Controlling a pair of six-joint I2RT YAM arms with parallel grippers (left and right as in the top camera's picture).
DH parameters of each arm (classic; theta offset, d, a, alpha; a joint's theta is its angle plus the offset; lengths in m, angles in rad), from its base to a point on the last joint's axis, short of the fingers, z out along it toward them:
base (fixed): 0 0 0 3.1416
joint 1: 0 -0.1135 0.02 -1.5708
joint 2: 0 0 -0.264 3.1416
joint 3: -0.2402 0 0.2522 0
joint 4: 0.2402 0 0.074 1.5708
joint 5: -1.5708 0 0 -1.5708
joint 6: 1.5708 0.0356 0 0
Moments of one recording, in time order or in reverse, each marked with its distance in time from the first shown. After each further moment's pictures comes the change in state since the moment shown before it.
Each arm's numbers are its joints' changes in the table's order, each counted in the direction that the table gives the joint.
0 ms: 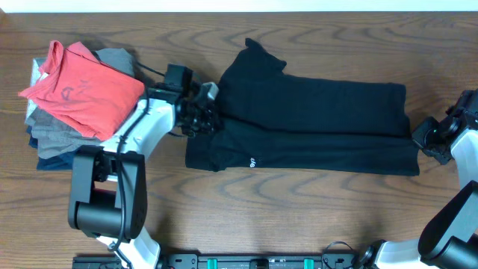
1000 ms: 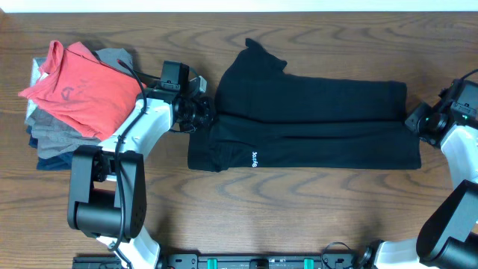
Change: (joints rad) left arm -0.001 0.000 0.000 -0.057 0.095 -0.217; right arm -0.080 -0.002 0.000 -0.145 -0.006 -0.004
